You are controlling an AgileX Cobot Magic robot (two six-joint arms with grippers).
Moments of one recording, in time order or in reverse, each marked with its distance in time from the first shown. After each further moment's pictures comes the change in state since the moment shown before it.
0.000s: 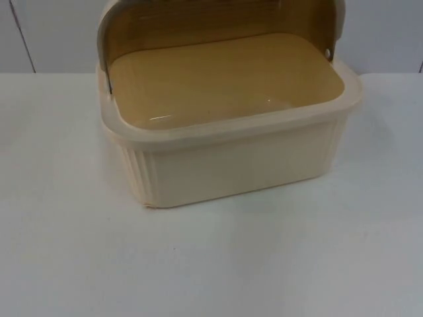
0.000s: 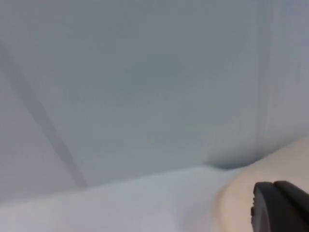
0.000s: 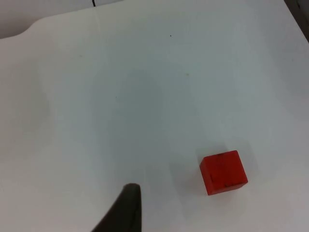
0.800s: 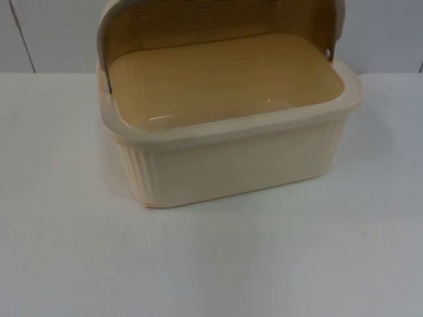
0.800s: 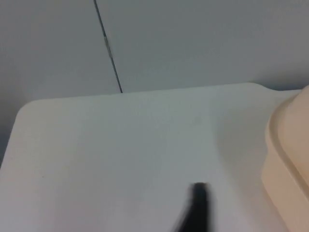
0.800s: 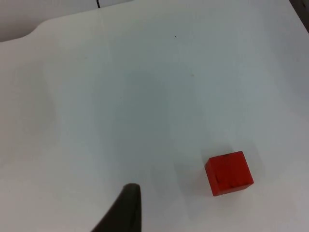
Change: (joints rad) right arm 0.000 0.000 0.000 0.015 -0.002 0.000; left arm 0.133 0.006 0.090 -0.020 0.110 -0.007
